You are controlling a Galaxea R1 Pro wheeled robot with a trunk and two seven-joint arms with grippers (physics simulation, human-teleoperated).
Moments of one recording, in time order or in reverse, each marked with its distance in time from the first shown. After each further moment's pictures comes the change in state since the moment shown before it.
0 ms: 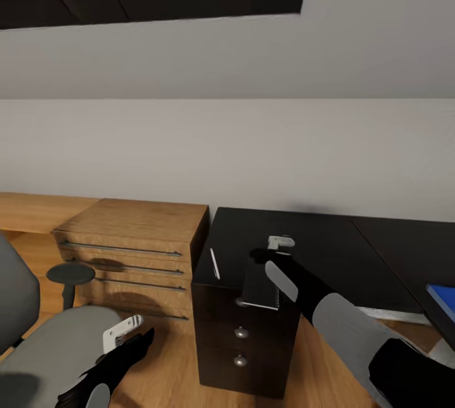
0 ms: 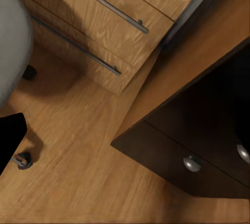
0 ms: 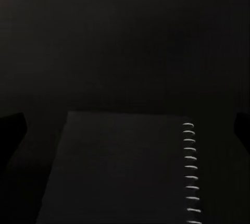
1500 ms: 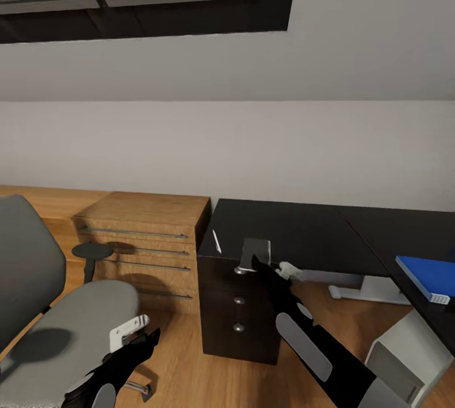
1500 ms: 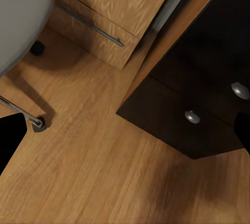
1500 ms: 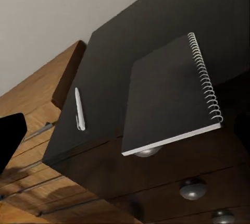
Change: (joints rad) left arm 0.000 -0.001 -0.040 -0.002 -0.002 0.003 0.006; right arm 0.397 -0.127 -0.014 -0.565 -0.189 -0.450 -0.010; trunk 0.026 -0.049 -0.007
